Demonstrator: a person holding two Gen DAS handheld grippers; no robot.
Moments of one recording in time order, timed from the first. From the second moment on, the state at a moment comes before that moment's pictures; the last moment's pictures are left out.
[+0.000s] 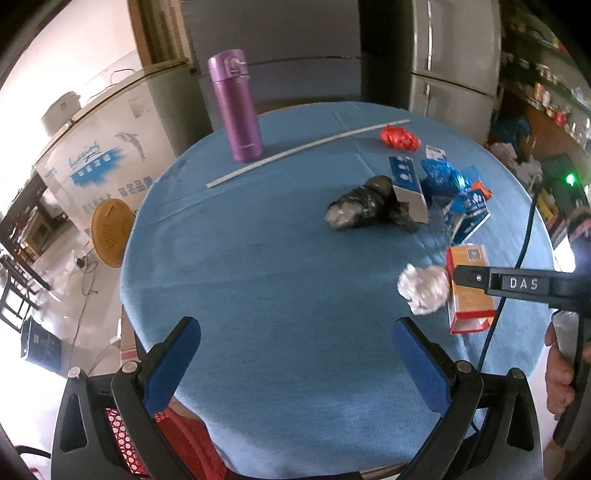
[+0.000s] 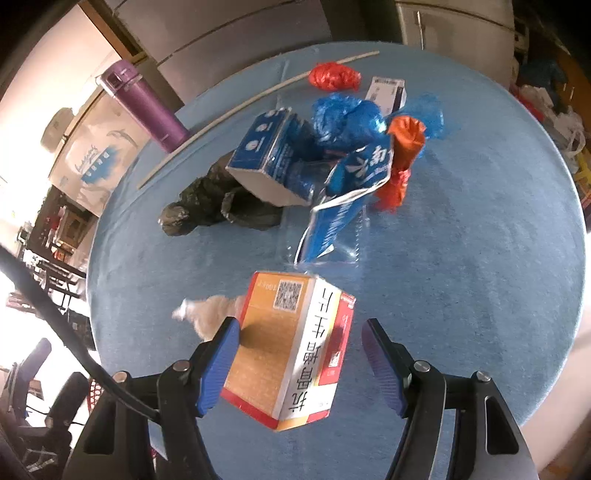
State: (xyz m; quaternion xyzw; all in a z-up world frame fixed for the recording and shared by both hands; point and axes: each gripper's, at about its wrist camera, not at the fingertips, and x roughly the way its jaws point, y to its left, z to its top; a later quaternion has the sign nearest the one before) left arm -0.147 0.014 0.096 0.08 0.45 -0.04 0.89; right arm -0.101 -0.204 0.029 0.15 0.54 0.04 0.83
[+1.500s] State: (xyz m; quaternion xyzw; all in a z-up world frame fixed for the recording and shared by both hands) left arm -0.072 -0.053 0.050 0.06 0.51 -0.11 0.85; right arm -0.130 -0.284 0.028 0.19 0.49 -0.01 0.85
